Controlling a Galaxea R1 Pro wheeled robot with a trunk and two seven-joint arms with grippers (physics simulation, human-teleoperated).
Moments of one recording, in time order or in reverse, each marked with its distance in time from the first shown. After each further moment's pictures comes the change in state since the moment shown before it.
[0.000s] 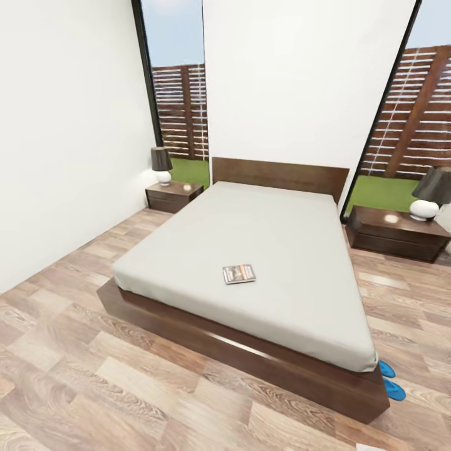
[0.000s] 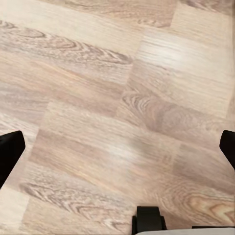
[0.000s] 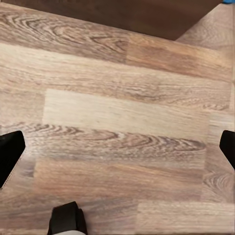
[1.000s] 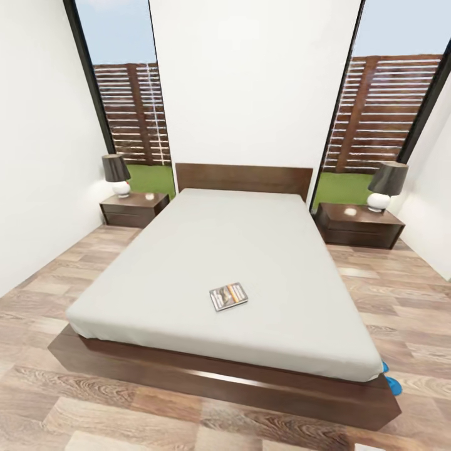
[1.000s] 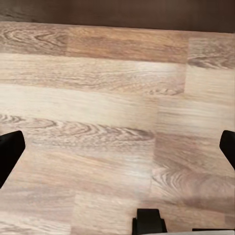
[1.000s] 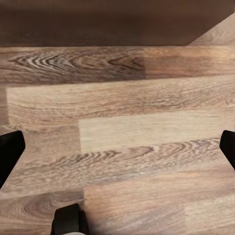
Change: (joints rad) left arm 0.000 0.000 -0.001 0.000 -0.001 0.000 0.000; right arm 0.000 0.005 0.000 -0.001 0.000 0.000 0.000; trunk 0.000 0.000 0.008
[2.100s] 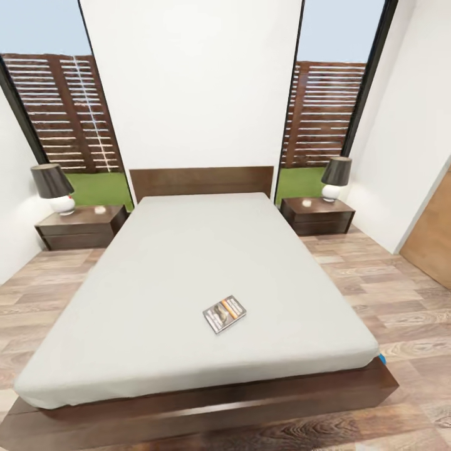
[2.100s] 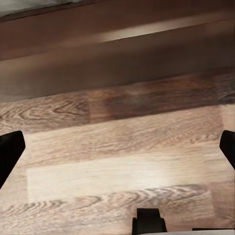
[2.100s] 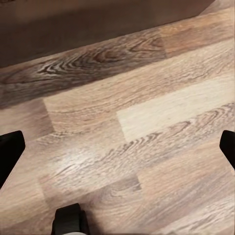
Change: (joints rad) left arm 0.004 0.000 0.000 0.000 -0.001 -0.007 -0.001; right arm 0.000 0.001 0.000 0.000 0.000 0.000 0.000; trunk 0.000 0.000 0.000
